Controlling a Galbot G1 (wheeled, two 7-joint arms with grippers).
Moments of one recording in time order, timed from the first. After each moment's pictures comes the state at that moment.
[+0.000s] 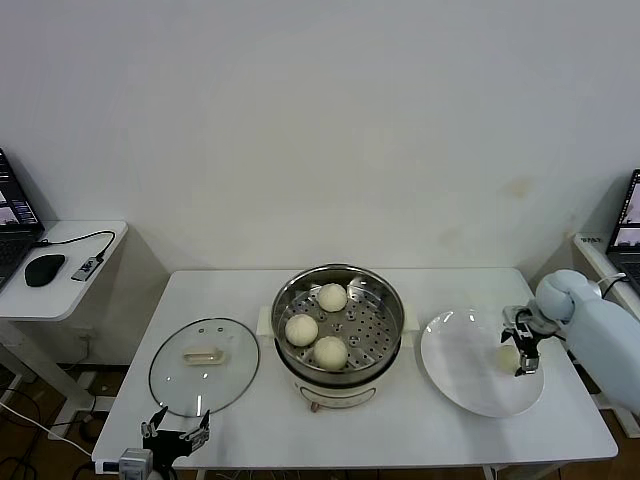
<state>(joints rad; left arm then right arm) 1.66 -1.45 -0.74 -2.01 -0.02 0.39 0.17 -0.29 0.74 -0.31 0.98 -0.53 0.00 -1.26</state>
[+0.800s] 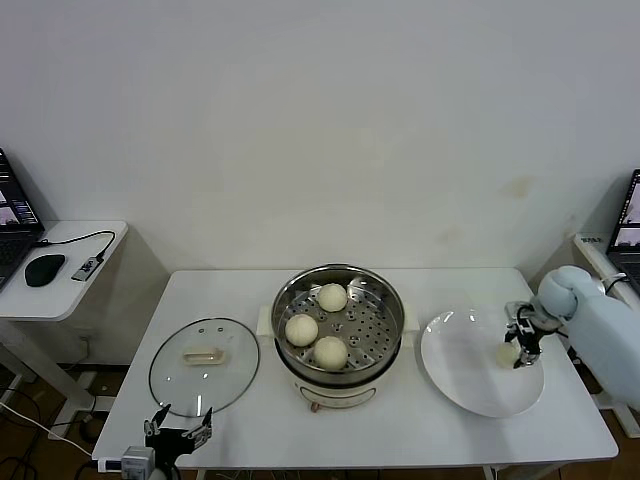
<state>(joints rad) 1.65 -1.46 -0.73 -2.01 -0.02 0.39 0.16 -0.25 0.71 -0.34 1.01 -0.48 -0.04 -1.27</state>
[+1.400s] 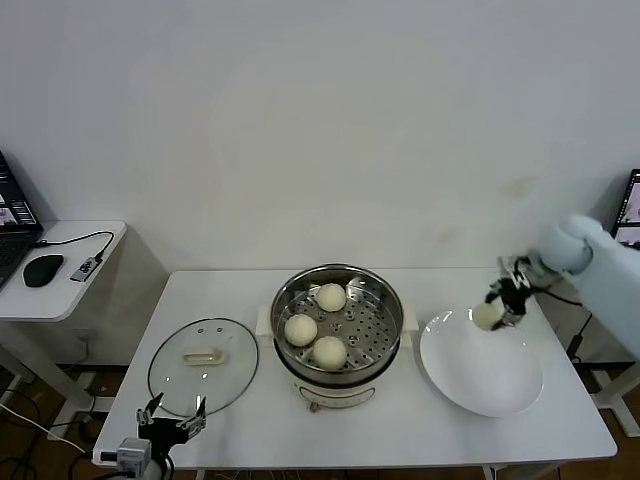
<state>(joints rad) 1.63 -1.44 -0.75 -2.04 0.03 0.38 0.16 0.19 0.63 -0.74 1.27 -0.05 -0.24 -1.31</state>
